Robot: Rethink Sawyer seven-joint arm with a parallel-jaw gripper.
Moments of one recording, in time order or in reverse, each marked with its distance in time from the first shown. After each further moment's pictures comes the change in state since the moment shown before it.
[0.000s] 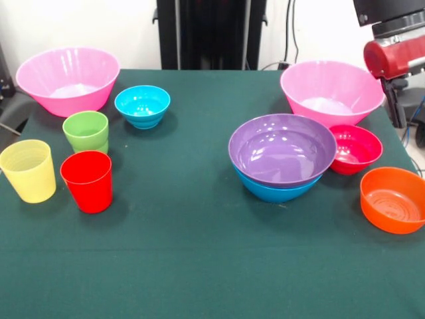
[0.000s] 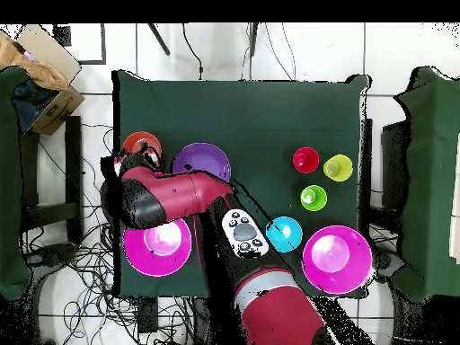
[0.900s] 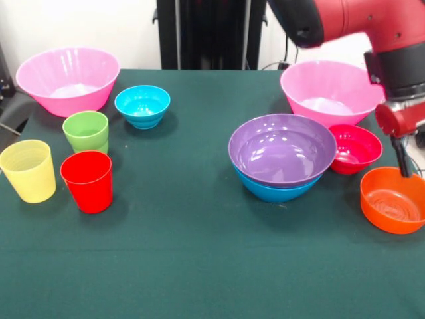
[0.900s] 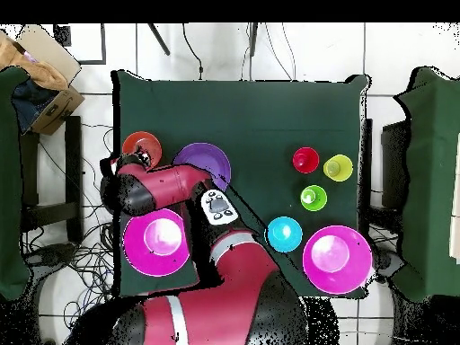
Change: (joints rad) arm 0.101 0.240 -0.057 -0.190 -0.058 0.000 0.000
